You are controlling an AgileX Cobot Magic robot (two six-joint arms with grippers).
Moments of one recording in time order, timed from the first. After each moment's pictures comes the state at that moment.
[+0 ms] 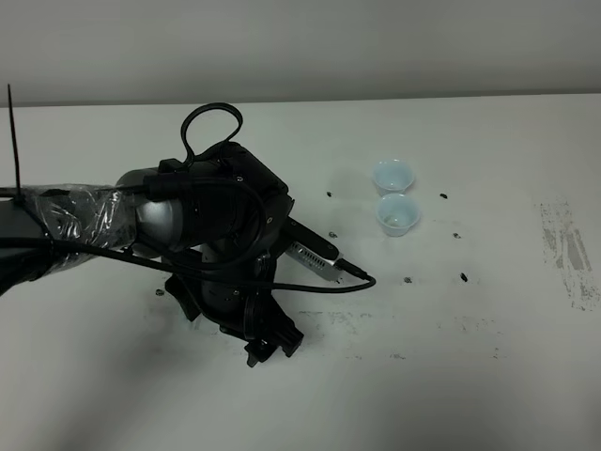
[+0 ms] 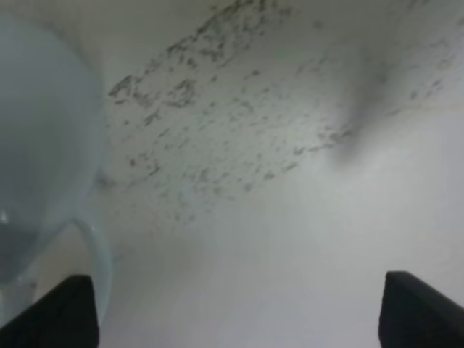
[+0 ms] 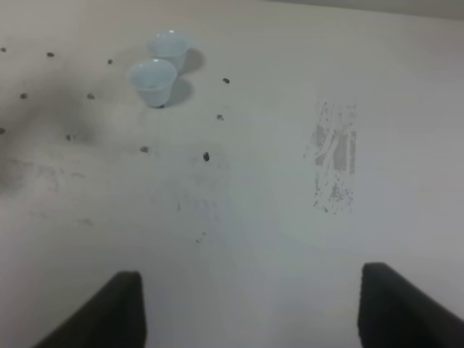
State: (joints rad) left arm -0.73 2.00 -1.33 0.10 1.03 -0.15; right arm 0.10 -0.01 -0.52 0.07 1.11 -0.10
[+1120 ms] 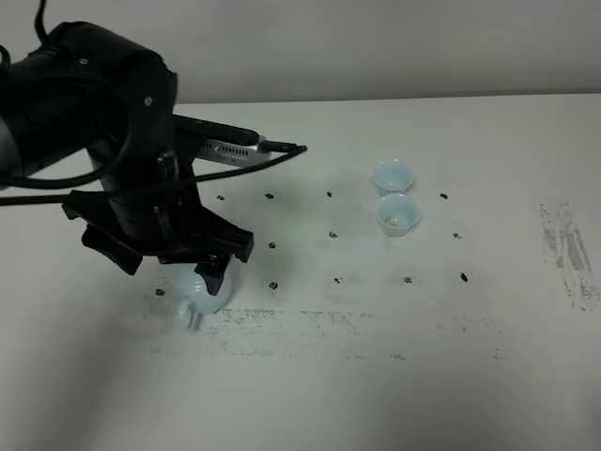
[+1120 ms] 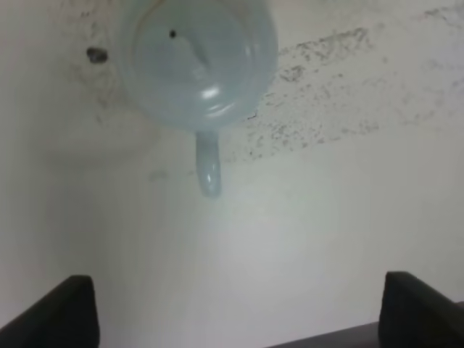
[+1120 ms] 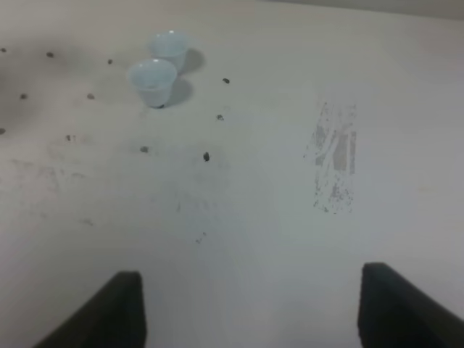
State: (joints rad) left arm -0.54 1.76 -1.39 -0.03 1.19 -0.27; right arm 0.10 -0.01 -0.52 0.07 1.11 -0.10
